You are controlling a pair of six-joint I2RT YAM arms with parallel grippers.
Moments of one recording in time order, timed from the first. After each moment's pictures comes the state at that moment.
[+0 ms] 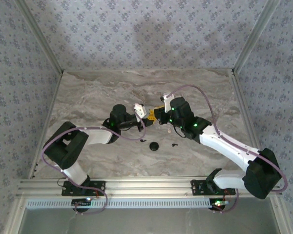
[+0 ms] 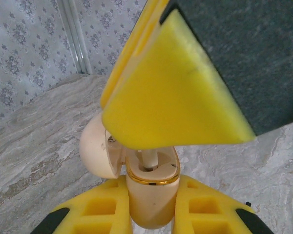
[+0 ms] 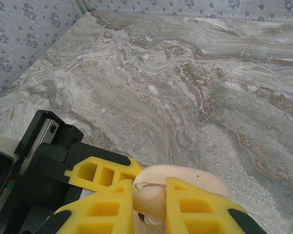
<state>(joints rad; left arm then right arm) -0.66 1.66 0.69 0.84 0.62 0.14 0.71 1.25 0.90 -0.12 0.00 0.29</state>
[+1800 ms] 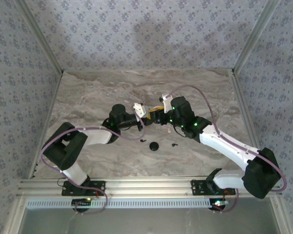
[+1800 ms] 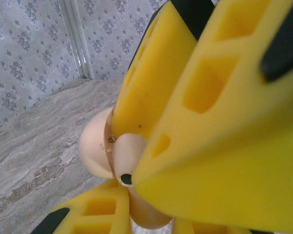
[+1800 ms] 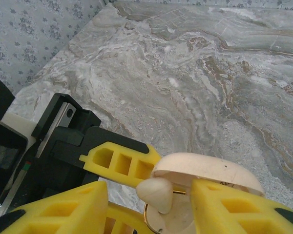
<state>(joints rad) -0.66 1.64 0.69 0.85 0.61 0.13 0.69 1.25 0.90 -0.12 -0.11 0.28</state>
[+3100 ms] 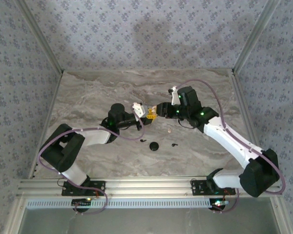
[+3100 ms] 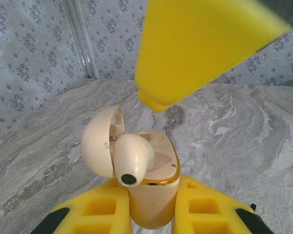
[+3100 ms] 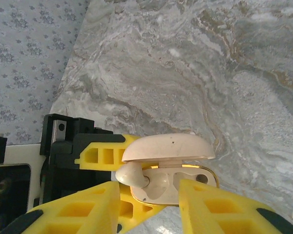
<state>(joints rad) -0.65 1.61 0.69 0.79 0.60 0.17 0.56 1.29 1.06 -0.39 -0.32 0.56</state>
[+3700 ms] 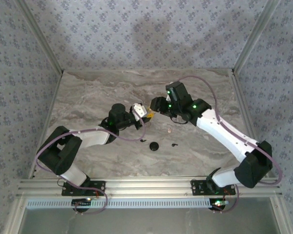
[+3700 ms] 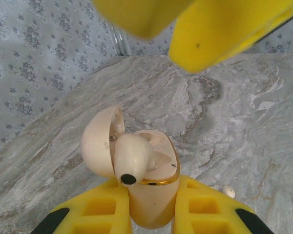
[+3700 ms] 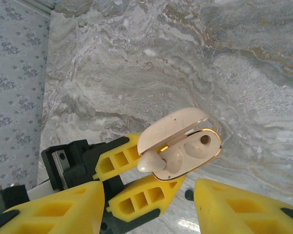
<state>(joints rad) -0.66 1.57 0.69 0.67 0.42 0.29 0.66 1.41 1.28 -0.61 -0.11 0.82</state>
